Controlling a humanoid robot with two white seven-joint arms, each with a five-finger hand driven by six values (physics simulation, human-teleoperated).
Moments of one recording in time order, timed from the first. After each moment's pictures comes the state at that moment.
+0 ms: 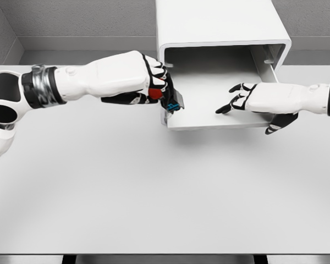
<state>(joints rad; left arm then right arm) -0.69 0.52 -0.47 -1.70 -0.20 -0.61 -0.61 -0.82 -0.99 0.81 -1.63 0.09 -0.53 0.64</state>
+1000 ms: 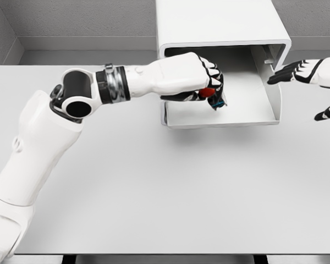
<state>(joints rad) -0.76 0.18 -0.51 -1.50 -0.53 -0.61 -0.61 -0.81 -1.27 0.74 -1.62 -0.24 -0.61 0.61</state>
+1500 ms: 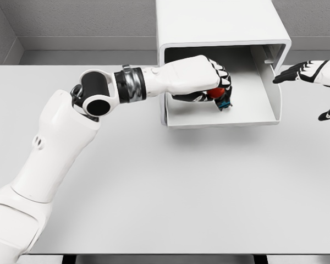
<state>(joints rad) -0.77 0.10 -0.50 -1.41 -0.61 -0.61 -0.61 -0.80 -1.27 0.74 -1.58 -0.23 -0.61 0.61</state>
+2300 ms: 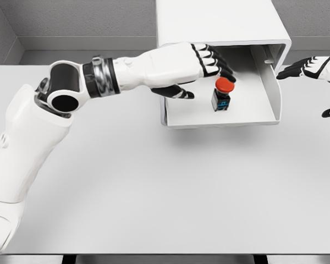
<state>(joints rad) -0.77 0.27 -0.49 -1.58 -0.41 -0.61 -0.61 -0.80 -1.28 0.72 -1.58 -0.23 -0.61 0.61</state>
